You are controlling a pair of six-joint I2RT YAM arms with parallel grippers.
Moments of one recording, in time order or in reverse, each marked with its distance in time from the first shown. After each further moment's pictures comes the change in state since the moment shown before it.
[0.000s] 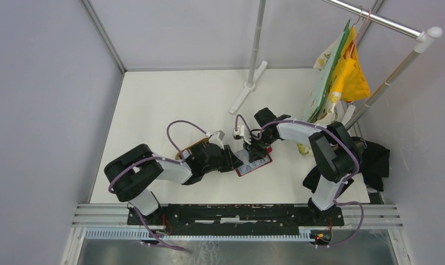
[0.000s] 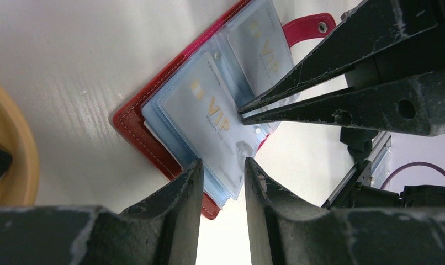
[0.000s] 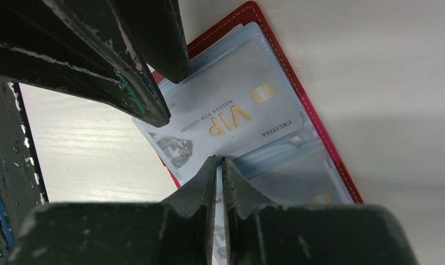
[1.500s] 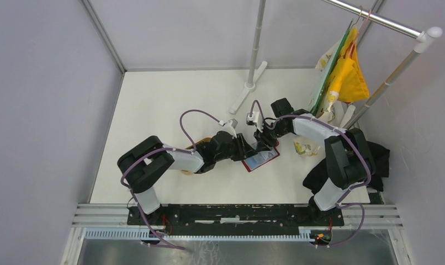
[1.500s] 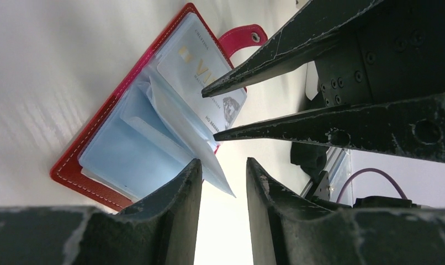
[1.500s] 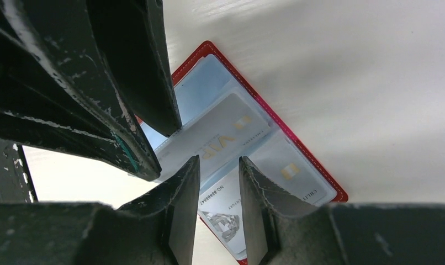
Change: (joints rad) left arm 0.016 0.127 0.227 -0.002 0.098 0.002; right arm -0.160 -0.114 0.000 0.003 -0.037 0.006
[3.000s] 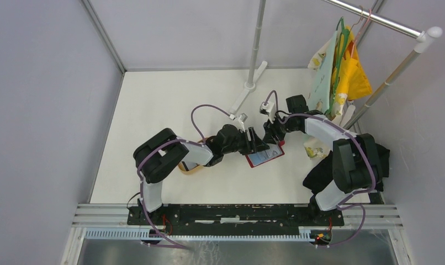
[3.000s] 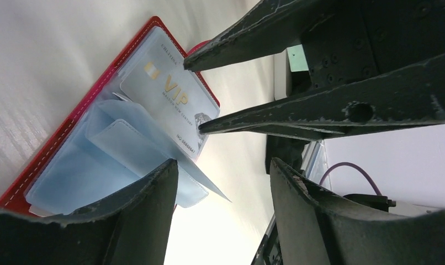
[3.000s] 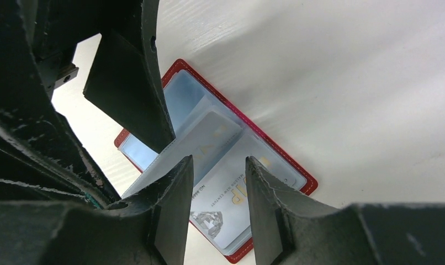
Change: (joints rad) left arm 0.031 0.172 0.154 0.111 0.165 0.000; right arm -0.135 -0.060 -0.048 0.131 -0.012 0.142
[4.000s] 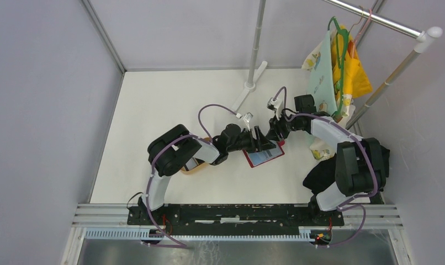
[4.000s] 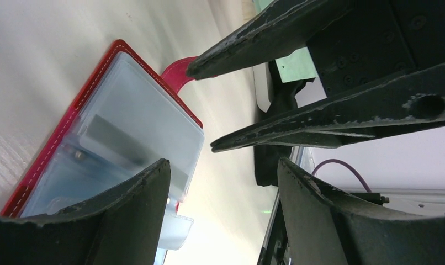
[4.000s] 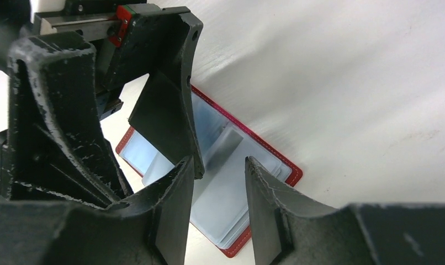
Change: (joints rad) left arm 0.008 0.169 0.087 0.180 0.095 -0.022; right arm -0.079 -0.050 -0.036 0.066 -0.068 0.070
